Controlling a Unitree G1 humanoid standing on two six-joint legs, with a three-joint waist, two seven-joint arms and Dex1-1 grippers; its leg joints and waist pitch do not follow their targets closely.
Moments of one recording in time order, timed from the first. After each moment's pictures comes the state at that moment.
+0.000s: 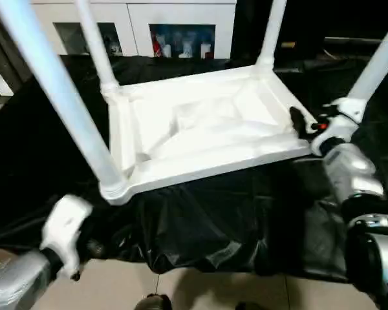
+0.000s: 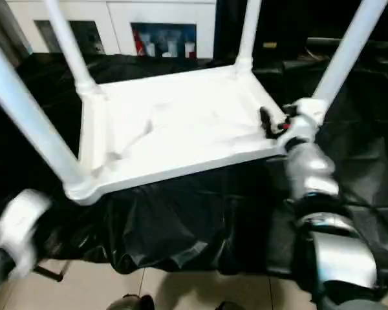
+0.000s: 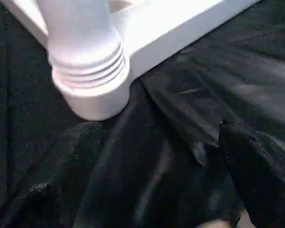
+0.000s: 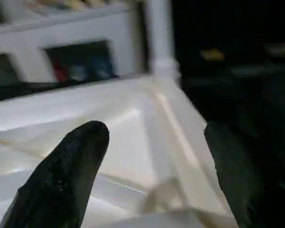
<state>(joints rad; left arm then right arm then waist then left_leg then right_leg) 0.39 0.41 0.25 -0.46 -0.28 0.43 -0.67 -0.79 -0.35 -0.25 1.02 0.27 -0.20 0.49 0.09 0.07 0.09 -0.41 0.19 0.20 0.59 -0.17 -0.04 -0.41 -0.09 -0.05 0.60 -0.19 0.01</state>
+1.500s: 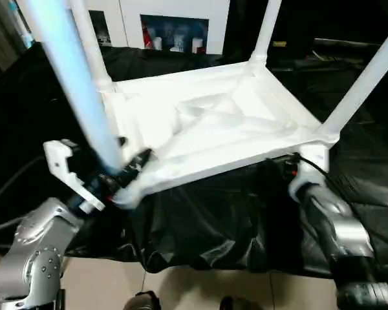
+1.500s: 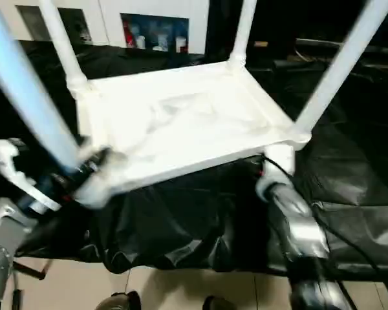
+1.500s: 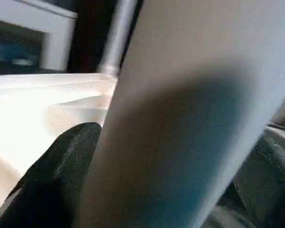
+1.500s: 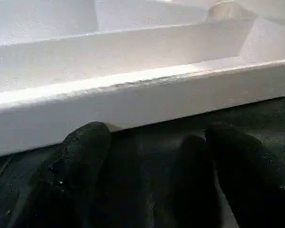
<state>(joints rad) -0.08 0.30 0.20 -0.27 -0.63 0.42 -0.73 -0.47 -0.25 -0.09 0.52 0.16 0.24 0.19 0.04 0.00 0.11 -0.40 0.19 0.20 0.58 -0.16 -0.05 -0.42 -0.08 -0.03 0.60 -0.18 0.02</state>
